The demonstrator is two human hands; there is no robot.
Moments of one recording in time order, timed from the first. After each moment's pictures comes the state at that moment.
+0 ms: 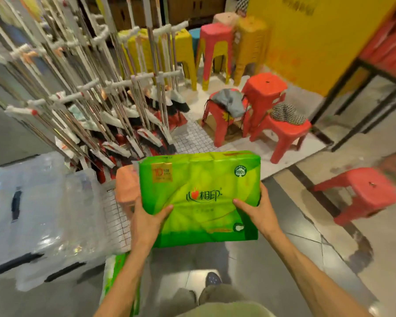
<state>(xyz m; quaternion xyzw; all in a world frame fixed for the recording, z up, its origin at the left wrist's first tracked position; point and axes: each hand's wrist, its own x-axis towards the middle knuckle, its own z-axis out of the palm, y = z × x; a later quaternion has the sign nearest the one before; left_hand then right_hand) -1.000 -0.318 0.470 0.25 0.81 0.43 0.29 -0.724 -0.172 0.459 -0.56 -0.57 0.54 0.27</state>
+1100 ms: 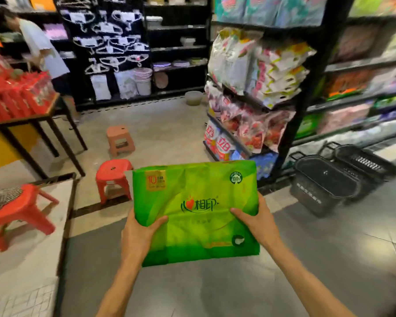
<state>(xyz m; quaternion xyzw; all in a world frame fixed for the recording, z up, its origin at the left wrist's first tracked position) -0.536 -0.464 0.580 0.76 0.38 0.20 0.49 -0.363 -0.728 0.579 -0.80 -0.11 0.12 0.58</state>
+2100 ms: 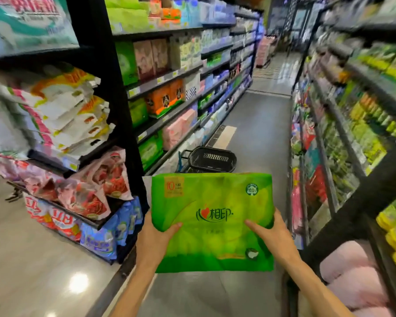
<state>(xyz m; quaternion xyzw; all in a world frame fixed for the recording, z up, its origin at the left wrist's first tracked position) 0.118 -0.875 0.569 0.84 0.06 -0.01 0.54 0.030 -1.187 0.587 -0.80 0.24 -0.08 0.55</state>
